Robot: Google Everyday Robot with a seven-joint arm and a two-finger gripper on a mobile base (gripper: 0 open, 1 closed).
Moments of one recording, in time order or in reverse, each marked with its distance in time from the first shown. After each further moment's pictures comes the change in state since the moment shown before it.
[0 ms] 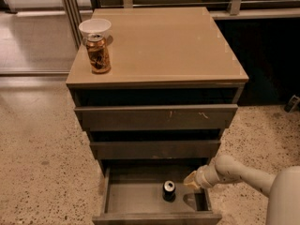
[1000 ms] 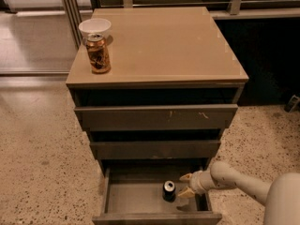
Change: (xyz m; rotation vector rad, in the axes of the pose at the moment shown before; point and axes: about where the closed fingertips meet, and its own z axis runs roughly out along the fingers) arm 0.003 0.014 0.038 -0.015 -0.051 -0.097
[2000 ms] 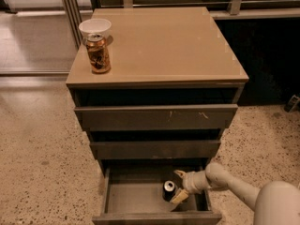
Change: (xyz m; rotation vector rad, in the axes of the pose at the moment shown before) arm -0.013 -0.007 0.047 -0.036 -0.131 -0.080
